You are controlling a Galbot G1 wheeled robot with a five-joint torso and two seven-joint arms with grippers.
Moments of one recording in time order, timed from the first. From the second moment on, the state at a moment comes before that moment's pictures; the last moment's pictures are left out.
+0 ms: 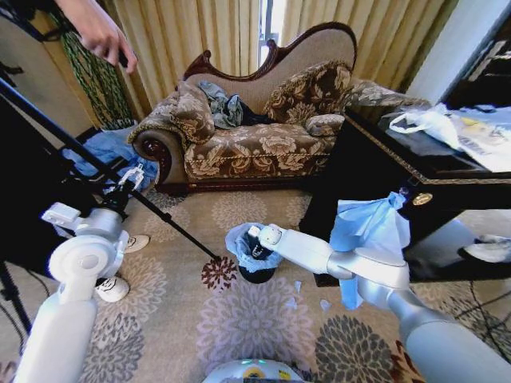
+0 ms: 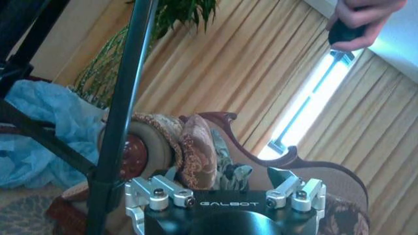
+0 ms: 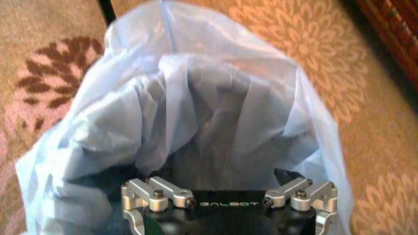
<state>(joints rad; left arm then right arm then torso) 1.09 -1.01 -0.84 -2.20 -1.27 0.24 -0.43 0.01 1.37 -1.04 0.92 0.67 -0.73 -0.12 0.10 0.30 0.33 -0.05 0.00</state>
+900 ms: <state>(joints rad) 1.11 -1.01 -0.84 -2.21 -1.26 0.25 -0.43 0.09 1.42 -1.03 0.86 0.67 -0.71 -0.14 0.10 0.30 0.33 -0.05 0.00</state>
